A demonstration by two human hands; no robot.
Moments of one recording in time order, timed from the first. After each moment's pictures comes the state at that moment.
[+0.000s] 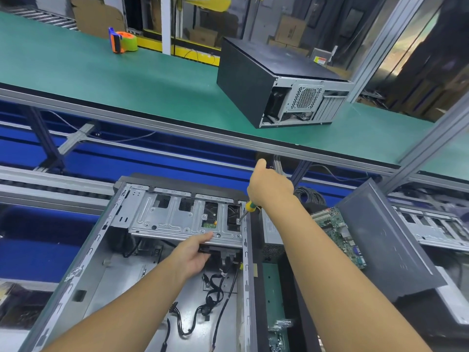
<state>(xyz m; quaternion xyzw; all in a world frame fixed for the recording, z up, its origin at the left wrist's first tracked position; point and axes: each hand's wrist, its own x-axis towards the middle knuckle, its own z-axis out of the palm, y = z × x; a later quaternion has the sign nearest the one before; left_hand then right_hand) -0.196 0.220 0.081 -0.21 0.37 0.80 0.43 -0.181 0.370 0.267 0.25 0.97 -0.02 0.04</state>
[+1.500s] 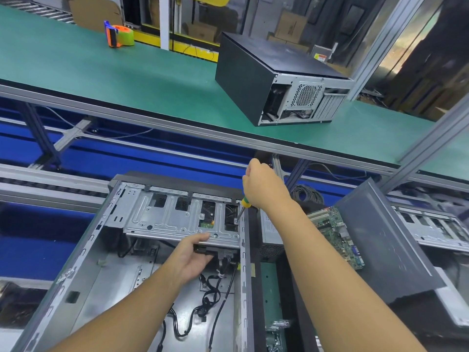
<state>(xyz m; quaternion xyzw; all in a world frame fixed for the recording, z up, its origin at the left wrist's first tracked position) -0.194 0.222 0.063 -0.19 0.29 0.83 0.43 -0.182 0.377 0.257 0.18 0.98 -0.11 -0.02</state>
